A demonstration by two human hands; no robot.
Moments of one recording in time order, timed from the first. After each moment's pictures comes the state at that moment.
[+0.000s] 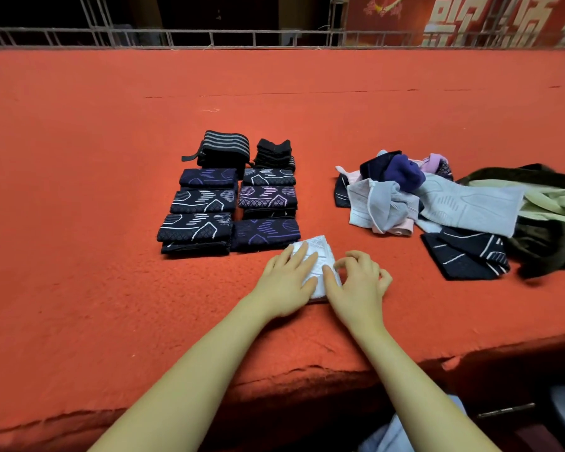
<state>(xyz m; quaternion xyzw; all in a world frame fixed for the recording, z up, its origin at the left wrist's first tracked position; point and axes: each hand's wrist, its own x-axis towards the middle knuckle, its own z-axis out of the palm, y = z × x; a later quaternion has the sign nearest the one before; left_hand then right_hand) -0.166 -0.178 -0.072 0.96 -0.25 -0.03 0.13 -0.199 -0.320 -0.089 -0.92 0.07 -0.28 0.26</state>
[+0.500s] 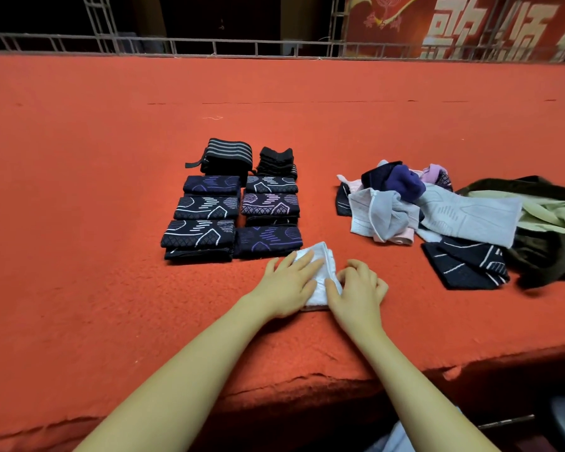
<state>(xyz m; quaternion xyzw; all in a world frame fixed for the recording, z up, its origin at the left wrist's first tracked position) -0.161 -0.173 -0.061 0.96 -0.28 -0.04 0.09 -0.193 -0.323 -0.095 -0.94 0.06 -0.22 0.24</state>
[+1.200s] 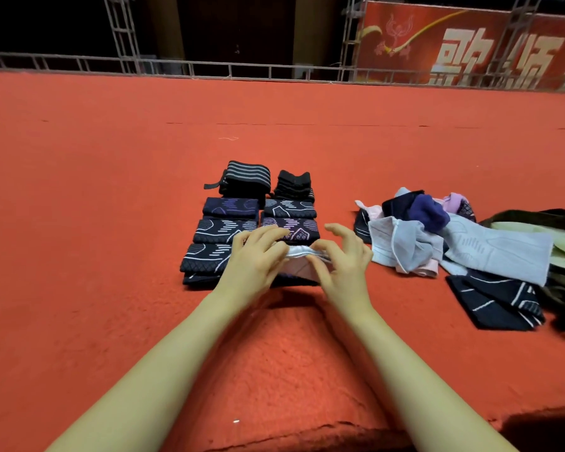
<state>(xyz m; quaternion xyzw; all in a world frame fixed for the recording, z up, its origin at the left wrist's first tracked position) -0.114 -0.090 -0.028 0.84 -0.33 0.41 0.14 -0.135 -0.271 -0.032 -0.84 -0.16 -0.42 0.30</state>
